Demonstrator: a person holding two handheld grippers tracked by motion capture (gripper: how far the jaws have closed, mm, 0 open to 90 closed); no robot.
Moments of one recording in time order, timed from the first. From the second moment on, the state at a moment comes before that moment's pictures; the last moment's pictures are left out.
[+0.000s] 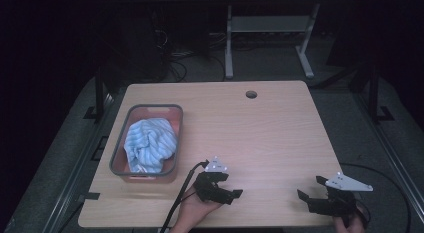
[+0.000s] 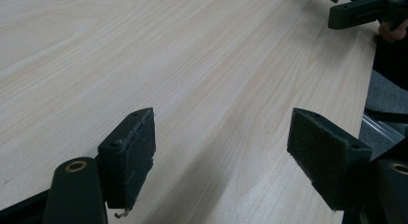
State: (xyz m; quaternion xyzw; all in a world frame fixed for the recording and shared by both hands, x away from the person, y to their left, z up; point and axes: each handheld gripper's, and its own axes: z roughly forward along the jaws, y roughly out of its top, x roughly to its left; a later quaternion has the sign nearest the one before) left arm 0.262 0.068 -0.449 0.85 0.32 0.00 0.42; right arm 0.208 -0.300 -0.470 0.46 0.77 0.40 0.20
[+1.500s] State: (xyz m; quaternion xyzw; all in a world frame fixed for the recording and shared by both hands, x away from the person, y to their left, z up) left arm 0.303 0.098 -0.369 0.87 0.30 0.03 0.39; right arm 0.207 -0.297 -0.468 0.46 0.77 0.40 0.20
